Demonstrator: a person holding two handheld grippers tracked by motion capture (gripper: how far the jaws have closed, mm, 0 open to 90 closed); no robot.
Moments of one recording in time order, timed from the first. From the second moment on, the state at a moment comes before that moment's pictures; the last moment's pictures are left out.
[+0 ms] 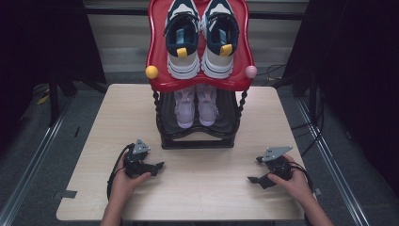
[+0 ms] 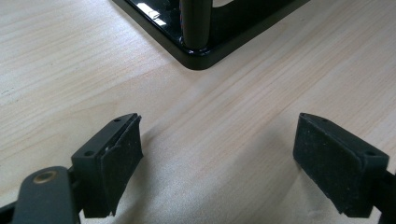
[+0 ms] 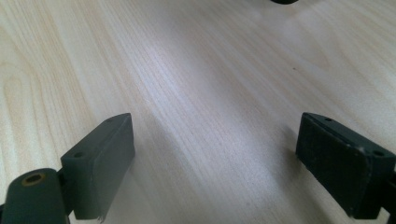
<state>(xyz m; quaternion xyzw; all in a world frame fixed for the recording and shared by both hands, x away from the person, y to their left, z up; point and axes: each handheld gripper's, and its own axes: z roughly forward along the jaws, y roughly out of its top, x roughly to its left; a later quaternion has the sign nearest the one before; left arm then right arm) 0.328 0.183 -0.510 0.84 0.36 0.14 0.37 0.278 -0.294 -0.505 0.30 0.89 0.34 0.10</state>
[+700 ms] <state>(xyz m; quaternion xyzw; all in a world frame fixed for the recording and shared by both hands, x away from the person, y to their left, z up) 0.328 0.183 -0.510 0.84 0.36 0.14 0.37 0.273 -0.299 -0.512 0.30 0.87 0.38 0.11</state>
